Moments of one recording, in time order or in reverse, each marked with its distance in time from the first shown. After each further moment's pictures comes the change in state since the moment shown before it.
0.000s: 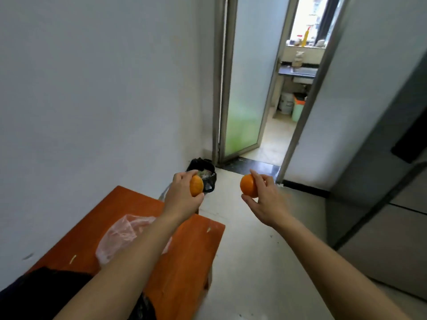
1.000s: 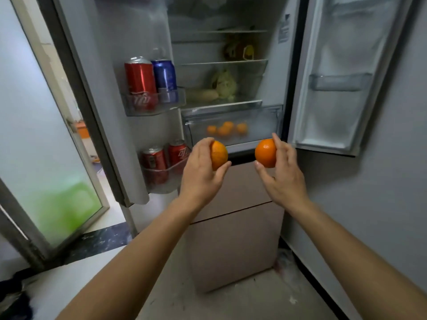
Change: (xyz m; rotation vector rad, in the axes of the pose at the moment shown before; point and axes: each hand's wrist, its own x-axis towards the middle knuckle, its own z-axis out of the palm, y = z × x) left_hand -0.071 0.707 0.407 -0.365 -0.018 0.990; right_hand -0.198 0.543 -0.485 -0.179 0.890 0.367
